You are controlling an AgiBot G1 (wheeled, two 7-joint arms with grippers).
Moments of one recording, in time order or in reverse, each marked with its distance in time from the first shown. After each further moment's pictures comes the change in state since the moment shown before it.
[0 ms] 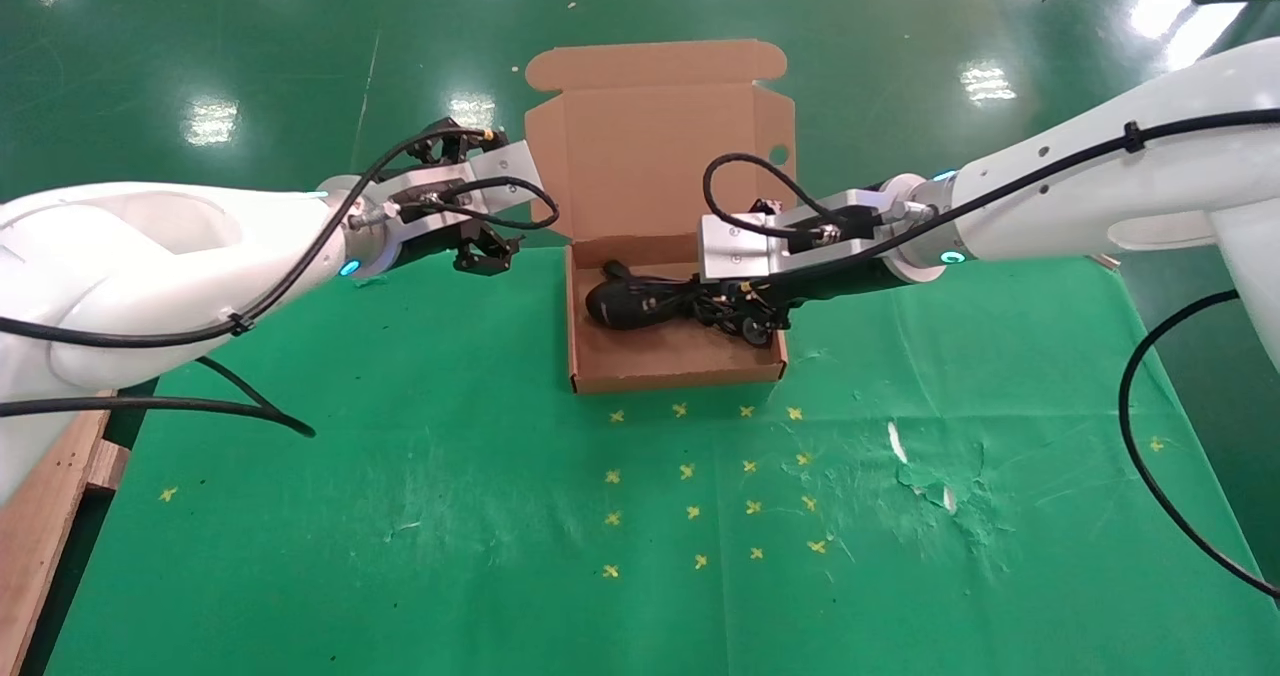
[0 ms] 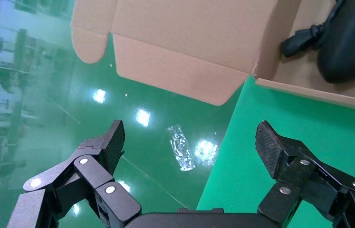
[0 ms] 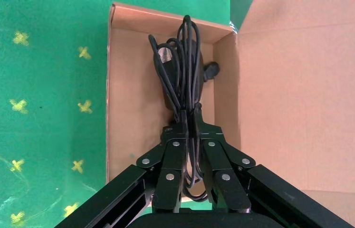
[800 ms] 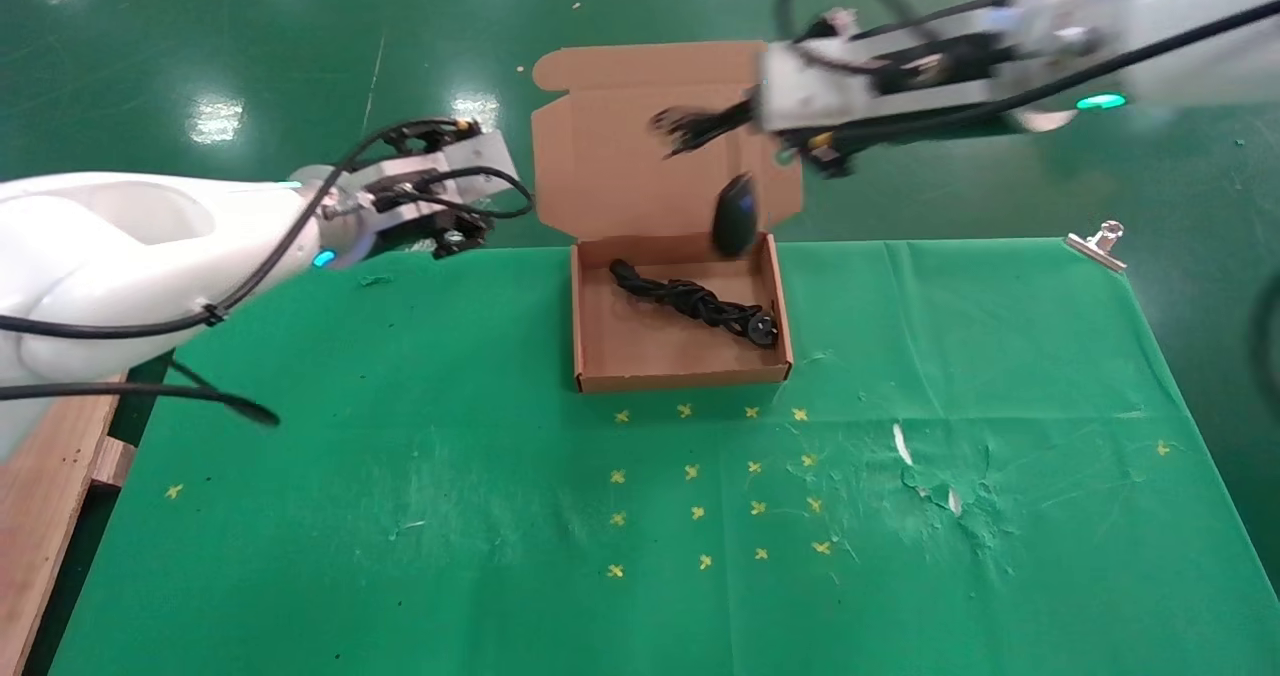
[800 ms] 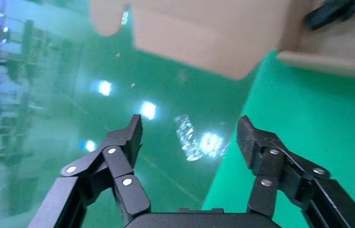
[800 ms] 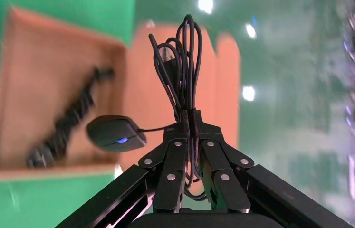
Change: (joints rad) left arm 0.001 0.025 0.005 0.008 0.002 0.005 -0.001; right arm 0.084 0.154 0.059 0.315 -0.003 -0.041 0.075
